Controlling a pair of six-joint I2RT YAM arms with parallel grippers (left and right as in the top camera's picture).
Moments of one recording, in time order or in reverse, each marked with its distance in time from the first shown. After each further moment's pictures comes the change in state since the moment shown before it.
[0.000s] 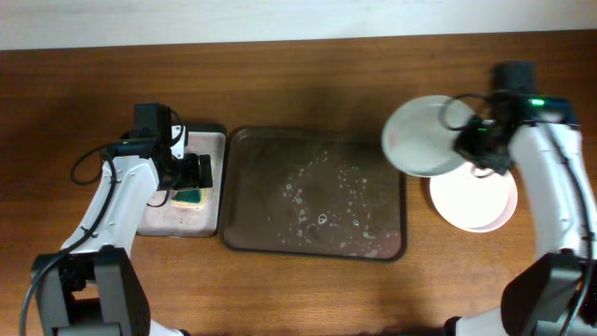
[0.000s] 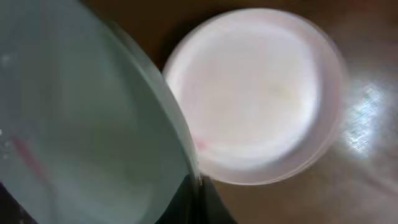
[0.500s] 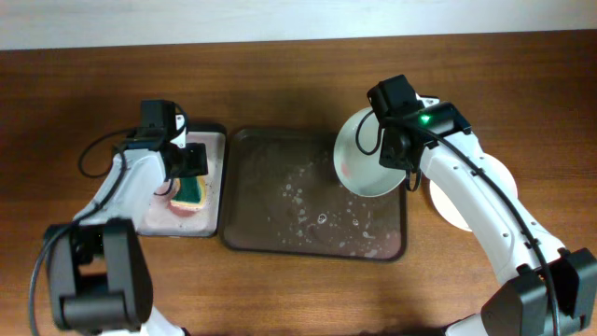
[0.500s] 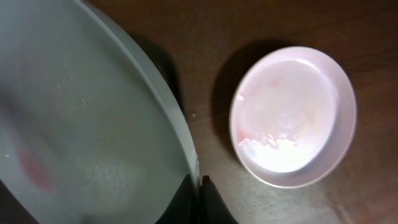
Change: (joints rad) left arm 0.000 0.093 -0.002 0.212 -0.053 0.000; right arm 0.546 0.000 0.000 0.011 0.381 0.009
